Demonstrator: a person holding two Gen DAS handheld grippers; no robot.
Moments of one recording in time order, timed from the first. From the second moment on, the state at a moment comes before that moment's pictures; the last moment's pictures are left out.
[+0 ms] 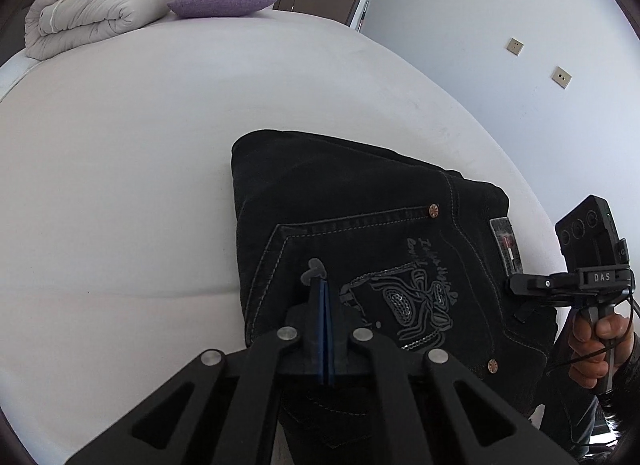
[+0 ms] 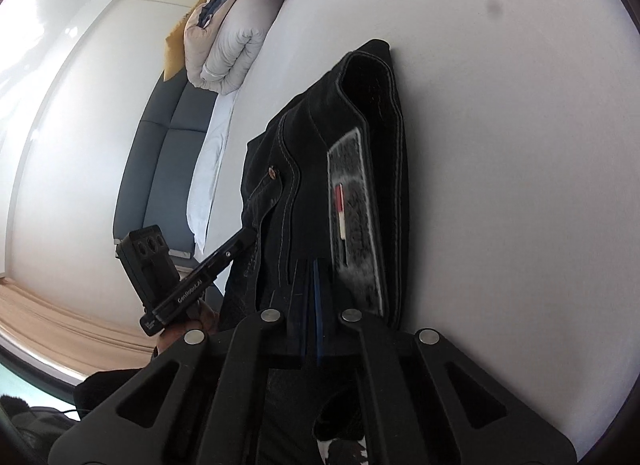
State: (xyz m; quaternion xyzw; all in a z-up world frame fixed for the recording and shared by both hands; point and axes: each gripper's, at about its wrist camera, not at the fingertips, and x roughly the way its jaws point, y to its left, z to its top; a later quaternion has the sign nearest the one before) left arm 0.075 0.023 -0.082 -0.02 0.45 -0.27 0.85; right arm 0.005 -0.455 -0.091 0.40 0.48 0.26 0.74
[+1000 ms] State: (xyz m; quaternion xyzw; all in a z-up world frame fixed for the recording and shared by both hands) left arm 0.071 0.048 -0.088 -0.10 0.49 -0.27 0.83; right arm 0.031 -0.462 -0.065 0.35 0.49 0.17 0.78
